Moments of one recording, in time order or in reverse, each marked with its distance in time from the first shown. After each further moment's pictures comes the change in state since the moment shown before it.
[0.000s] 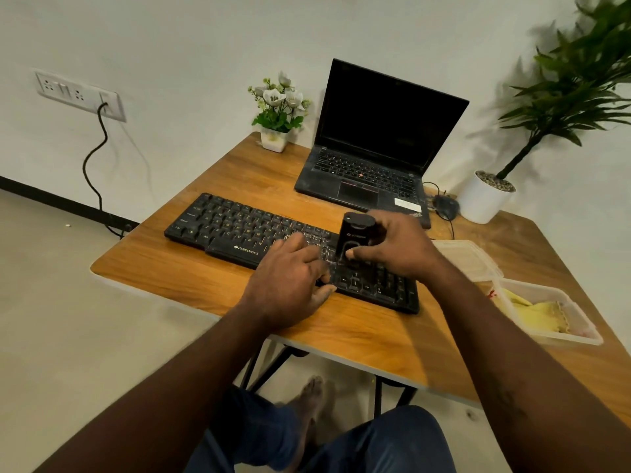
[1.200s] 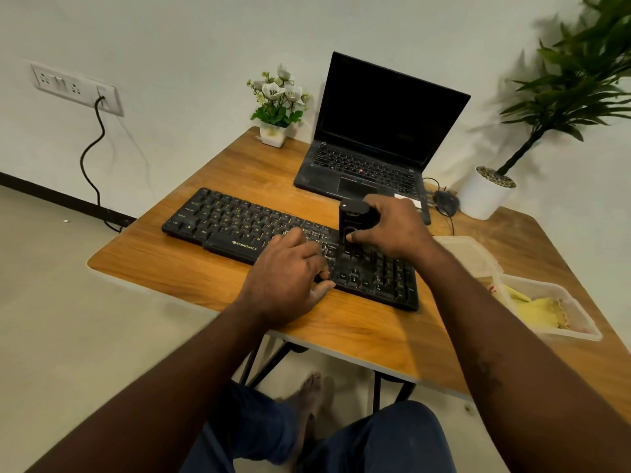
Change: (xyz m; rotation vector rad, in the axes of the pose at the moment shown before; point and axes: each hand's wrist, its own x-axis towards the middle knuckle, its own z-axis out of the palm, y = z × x) left_hand -0.001 -0.001 -0.001 -0.011 -0.004 -0.003; right_hand 0.019 -0.010 0.000 -0.135 0.063 -0.006
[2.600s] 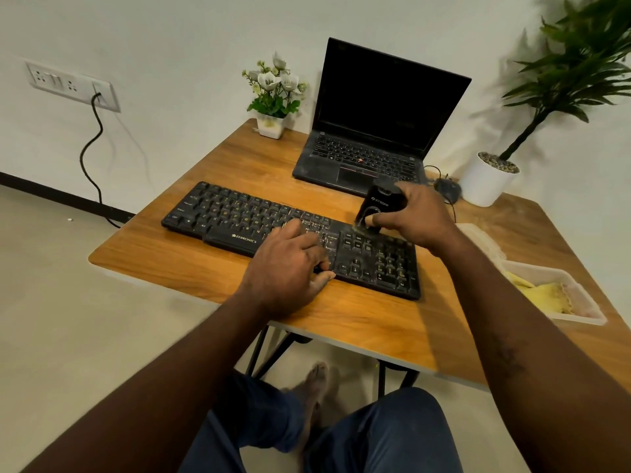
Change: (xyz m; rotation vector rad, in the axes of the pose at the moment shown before) left_hand 0.000 0.001 0.000 0.010 -0.018 -0.014; right_hand -0.009 0.029 -0.015 0.172 0.041 0.157
